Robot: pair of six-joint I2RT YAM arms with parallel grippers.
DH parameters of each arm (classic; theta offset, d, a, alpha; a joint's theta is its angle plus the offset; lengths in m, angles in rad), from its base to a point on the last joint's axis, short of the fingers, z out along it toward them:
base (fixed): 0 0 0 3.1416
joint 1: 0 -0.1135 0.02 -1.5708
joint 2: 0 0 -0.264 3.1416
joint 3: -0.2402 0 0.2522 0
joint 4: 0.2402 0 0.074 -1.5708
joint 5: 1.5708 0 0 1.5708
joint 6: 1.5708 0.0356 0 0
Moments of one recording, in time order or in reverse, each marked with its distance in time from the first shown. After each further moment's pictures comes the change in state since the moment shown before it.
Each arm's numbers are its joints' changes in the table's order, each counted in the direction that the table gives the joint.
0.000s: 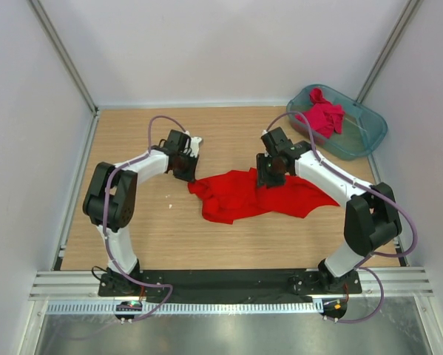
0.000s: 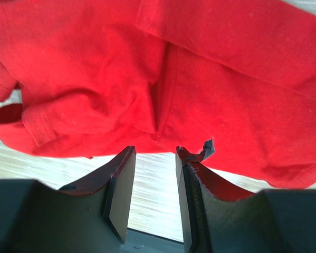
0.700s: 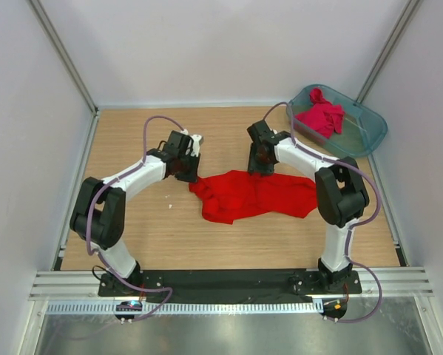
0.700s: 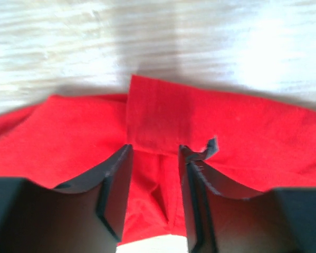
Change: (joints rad) left arm 0.069 0.183 0.063 0.032 -0.063 -0.141; right arm 0.002 -0.315 -0.208 -0.078 0.168 0.151
